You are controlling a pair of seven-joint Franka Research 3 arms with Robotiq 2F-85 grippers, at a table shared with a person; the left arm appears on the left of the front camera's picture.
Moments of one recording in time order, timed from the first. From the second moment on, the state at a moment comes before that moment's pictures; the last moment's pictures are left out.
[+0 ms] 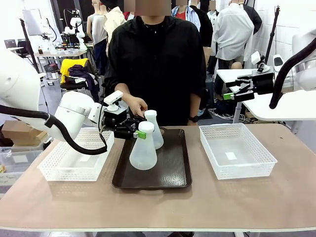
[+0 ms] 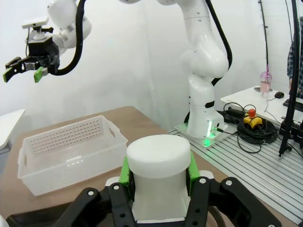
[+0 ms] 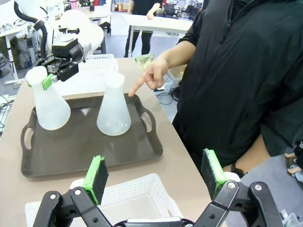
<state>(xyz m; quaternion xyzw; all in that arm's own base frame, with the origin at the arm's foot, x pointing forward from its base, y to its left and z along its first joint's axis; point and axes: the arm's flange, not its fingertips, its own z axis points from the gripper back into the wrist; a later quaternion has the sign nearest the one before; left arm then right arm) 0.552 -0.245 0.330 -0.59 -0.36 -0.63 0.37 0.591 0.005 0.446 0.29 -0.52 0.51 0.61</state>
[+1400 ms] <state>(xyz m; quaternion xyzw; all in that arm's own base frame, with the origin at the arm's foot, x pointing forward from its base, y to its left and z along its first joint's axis) 0.554 -0.266 0.307 -0.60 -0.26 -0.63 0.42 0.591 0.005 0.446 0.29 -0.52 0.51 0.61</state>
